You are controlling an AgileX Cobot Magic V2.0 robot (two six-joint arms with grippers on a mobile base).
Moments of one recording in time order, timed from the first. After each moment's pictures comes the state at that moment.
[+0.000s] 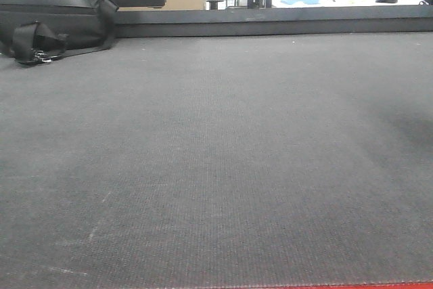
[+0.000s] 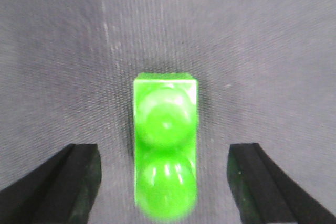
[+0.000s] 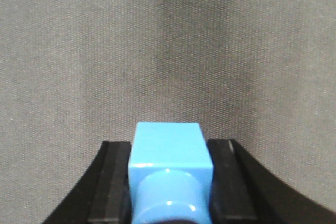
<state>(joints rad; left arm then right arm) 0.15 1.73 -1.23 -0.06 0.95 0.24 0.12 1.44 -1.11 0.14 1.03 0.00</state>
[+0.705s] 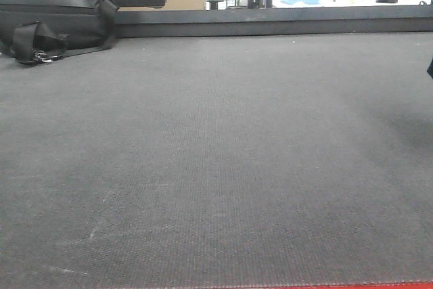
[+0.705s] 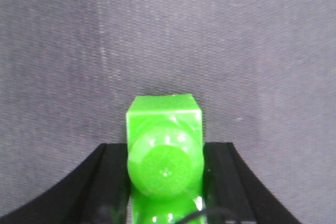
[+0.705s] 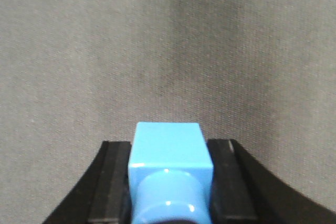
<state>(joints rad) 0.15 1.77 -1.23 -0.09 0.88 0.24 0.12 1.44 -1.11 0.19 1.02 0.00</state>
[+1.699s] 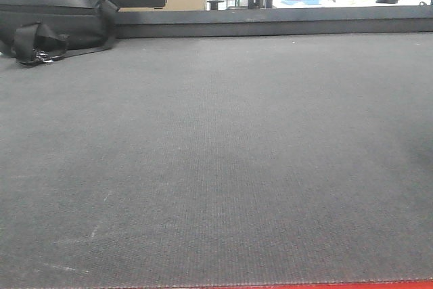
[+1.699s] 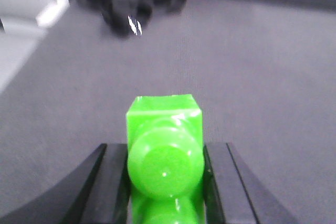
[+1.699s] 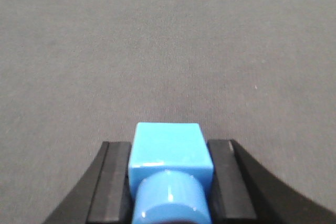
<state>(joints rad) 0.14 0.59 -0.59 -0.18 0.40 0.13 0.12 0.82 -0.62 0.17 0.42 -0.07</state>
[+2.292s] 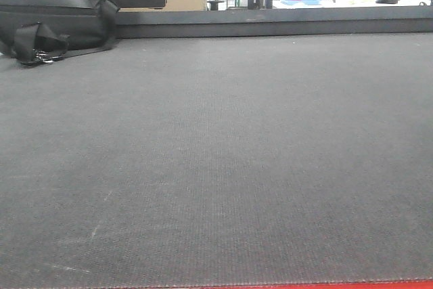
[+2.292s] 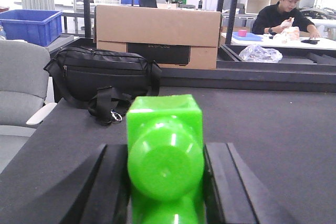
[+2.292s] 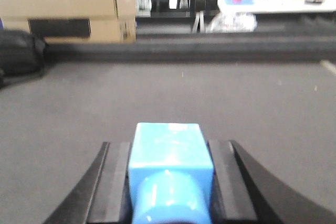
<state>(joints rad) 0.06 0.24 -0.55 -0.16 0.39 0.12 0.12 0.34 -0.55 0.16 0.36 -0.07</state>
